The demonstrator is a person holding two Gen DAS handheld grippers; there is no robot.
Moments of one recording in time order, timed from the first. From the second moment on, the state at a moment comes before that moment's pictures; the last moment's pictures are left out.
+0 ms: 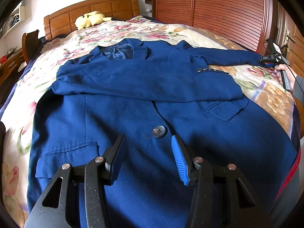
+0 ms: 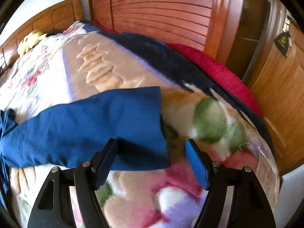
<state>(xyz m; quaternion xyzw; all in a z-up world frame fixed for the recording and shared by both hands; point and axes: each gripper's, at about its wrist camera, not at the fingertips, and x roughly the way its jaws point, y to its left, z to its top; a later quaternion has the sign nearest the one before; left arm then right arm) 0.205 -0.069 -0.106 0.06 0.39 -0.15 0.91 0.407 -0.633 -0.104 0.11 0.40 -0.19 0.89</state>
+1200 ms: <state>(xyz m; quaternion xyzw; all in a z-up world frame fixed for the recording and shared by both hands) 0.174 -0.017 -0.051 0.01 0.31 -0.13 0.94 0.290 -0.220 0.103 -0.08 0.20 0.25 0.95</state>
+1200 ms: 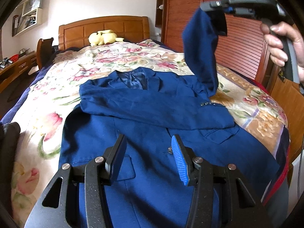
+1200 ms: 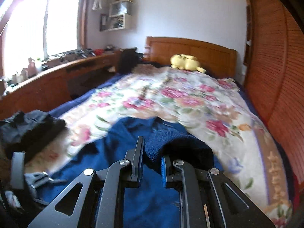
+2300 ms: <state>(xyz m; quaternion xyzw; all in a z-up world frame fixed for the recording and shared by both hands) 0.177 -0.013 -0.049 0.01 0.31 -0.13 0.94 0.295 -0.215 0.060 -0.12 0.28 0.24 0.92</state>
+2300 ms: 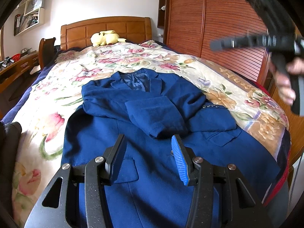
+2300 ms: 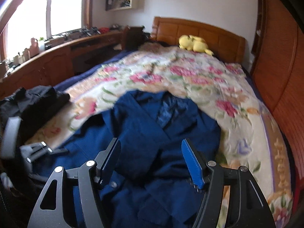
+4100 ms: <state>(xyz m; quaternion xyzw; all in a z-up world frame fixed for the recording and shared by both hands) 0.323 -0.130 -0.120 0.08 0.46 -0.10 0.88 0.365 -0.236 -0.108 -0.05 0.36 0.18 0.92</state>
